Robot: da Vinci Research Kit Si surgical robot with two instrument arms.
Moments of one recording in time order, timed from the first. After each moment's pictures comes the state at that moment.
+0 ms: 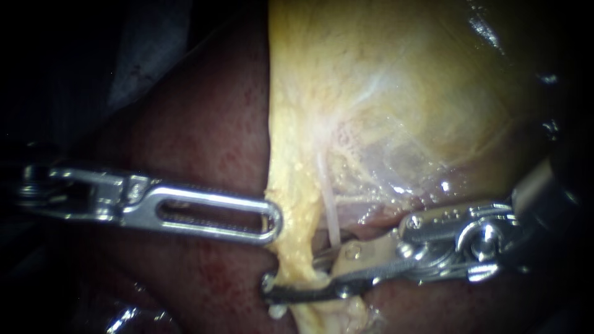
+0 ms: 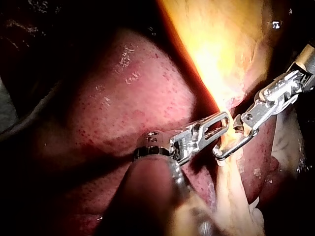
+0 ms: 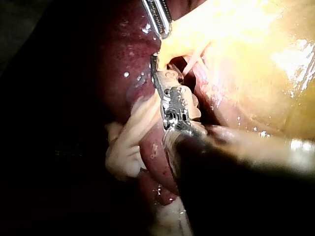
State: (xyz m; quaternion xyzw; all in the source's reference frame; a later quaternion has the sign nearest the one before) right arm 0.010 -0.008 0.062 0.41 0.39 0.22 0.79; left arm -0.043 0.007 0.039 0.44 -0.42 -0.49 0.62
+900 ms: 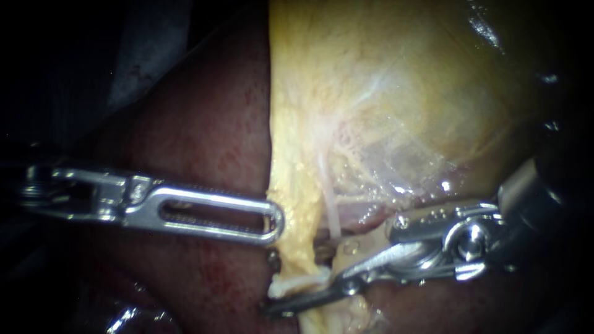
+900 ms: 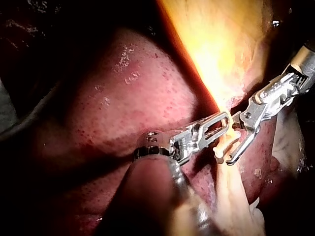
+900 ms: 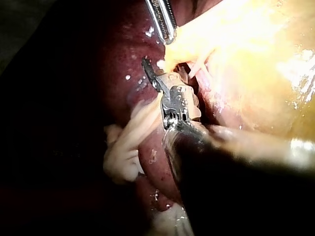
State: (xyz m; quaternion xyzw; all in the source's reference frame) right arm 0.012 -0.007 0.062 0.38 0.44 0.21 0.79; left arm -0.043 0.007 0.039 0.44 -0.42 -0.49 0.62
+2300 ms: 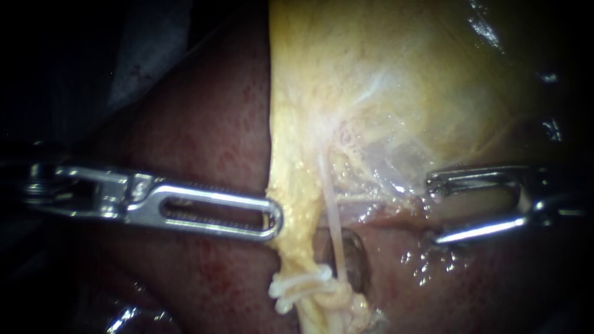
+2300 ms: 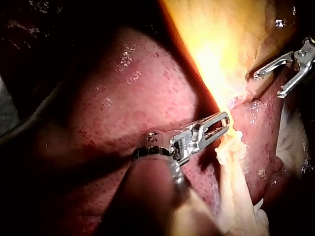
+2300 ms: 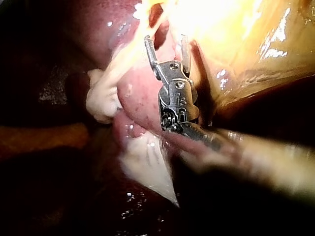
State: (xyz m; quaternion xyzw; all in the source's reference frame) right arm -0.005 0.002 0.054 0.31 0.46 0.25 0.79; left arm -0.043 0.007 0.040 0.44 -0.42 -0.49 0.63
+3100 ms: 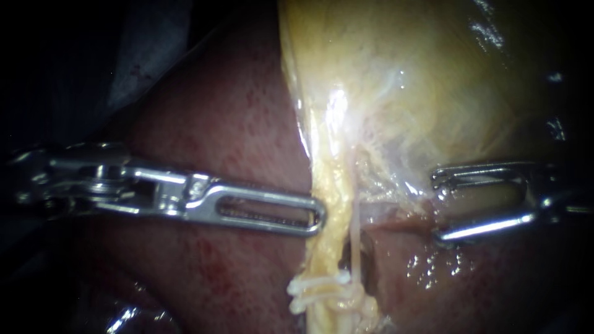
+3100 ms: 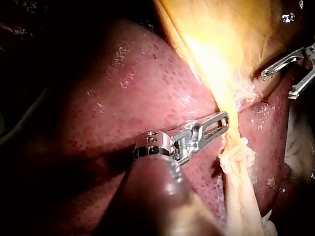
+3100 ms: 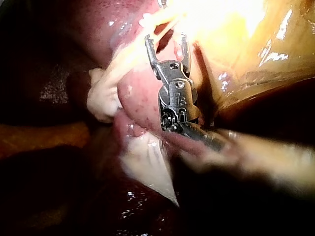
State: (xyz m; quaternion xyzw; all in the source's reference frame) right arm -0.005 0.002 0.054 0.31 0.46 0.25 0.79; left arm -0.047 0.006 0.046 0.44 -0.41 -0.48 0.64
